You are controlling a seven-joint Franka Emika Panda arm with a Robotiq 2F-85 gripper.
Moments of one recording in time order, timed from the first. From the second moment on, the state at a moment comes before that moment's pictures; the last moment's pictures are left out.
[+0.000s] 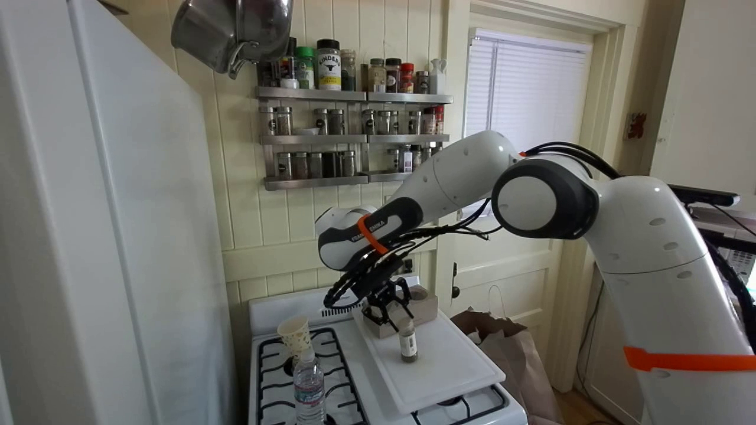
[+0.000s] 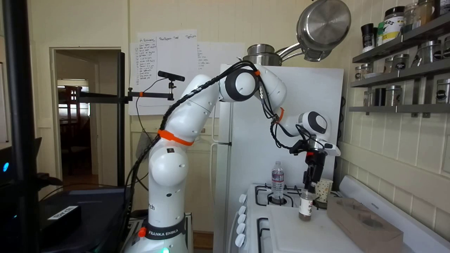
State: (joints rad) arm 0.19 0.45 0.00 -1.65 -0.33 1.56 0.60
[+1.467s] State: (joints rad) arm 0.19 0.43 0.00 -1.66 -0.33 1.56 0.61
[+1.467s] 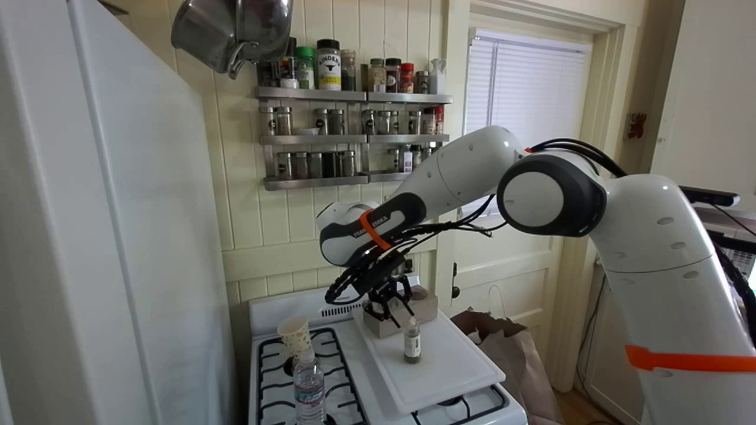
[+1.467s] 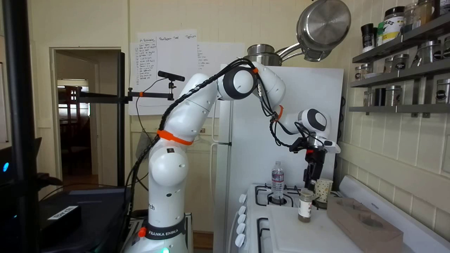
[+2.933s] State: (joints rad) arm 0.15 0.38 -0.01 -1.66 -0.28 1.60 0.61
